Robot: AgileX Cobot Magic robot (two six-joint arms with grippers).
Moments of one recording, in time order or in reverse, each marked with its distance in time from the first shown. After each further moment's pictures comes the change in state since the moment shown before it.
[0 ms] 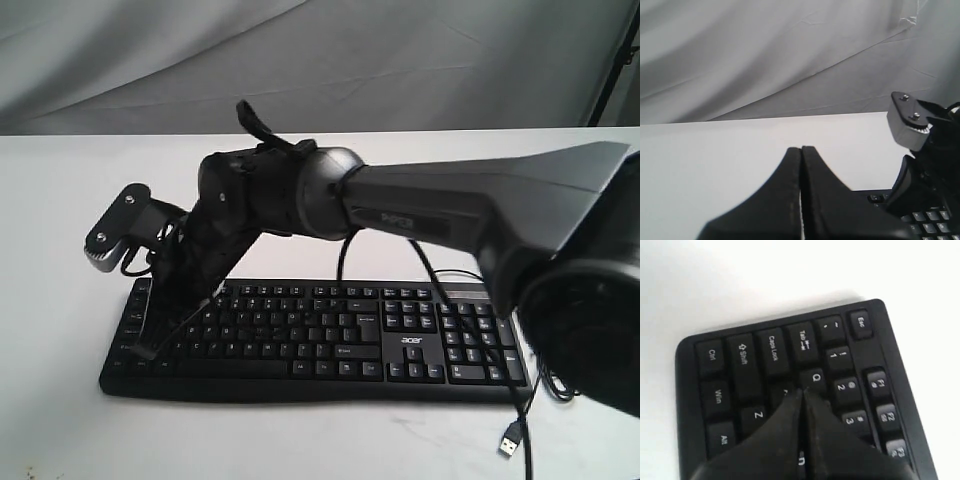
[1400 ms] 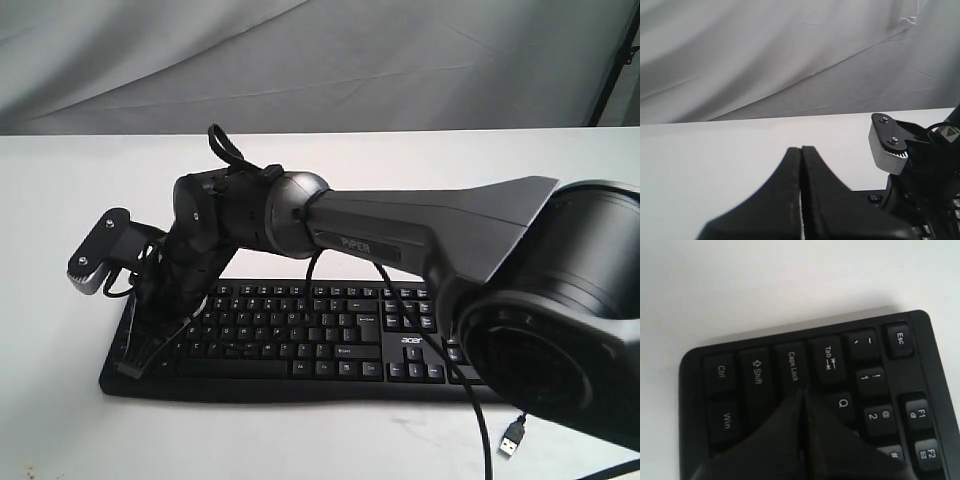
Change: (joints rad) left arm 0.000 0.000 0.000 0.000 0.000 0.000; right arm 0.027 0.097 -0.106 0.004 0.055 0.000
